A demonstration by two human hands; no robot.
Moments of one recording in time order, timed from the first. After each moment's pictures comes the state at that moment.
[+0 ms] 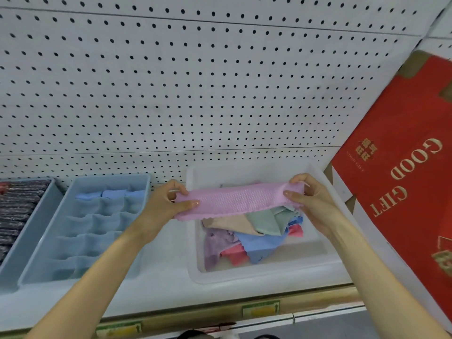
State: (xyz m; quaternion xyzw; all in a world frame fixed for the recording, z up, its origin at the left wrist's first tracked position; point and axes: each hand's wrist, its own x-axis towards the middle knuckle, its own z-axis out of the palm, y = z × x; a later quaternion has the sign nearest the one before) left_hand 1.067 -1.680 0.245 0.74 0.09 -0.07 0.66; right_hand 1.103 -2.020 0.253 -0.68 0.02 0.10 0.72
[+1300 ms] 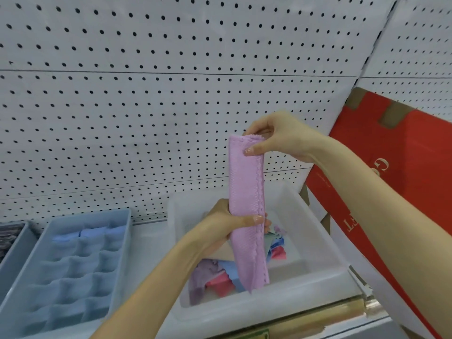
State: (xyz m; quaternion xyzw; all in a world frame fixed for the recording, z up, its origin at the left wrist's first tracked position) left_hand 1.073 -1.815 0.321 0.61 -0.08 -0.24 0.75; right_hand 1.147 -1.973 0.457 -0.86 -0.18 0.09 0.46
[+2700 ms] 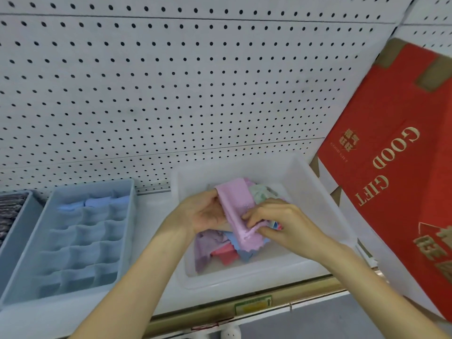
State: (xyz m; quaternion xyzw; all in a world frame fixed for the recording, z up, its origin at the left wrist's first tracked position) left_hand 1.096 -1.789 0.276 0.40 0.26 -0.35 0.80; right_hand 1.047 -1.990 0.283 -0.88 -0.32 0.01 0.34
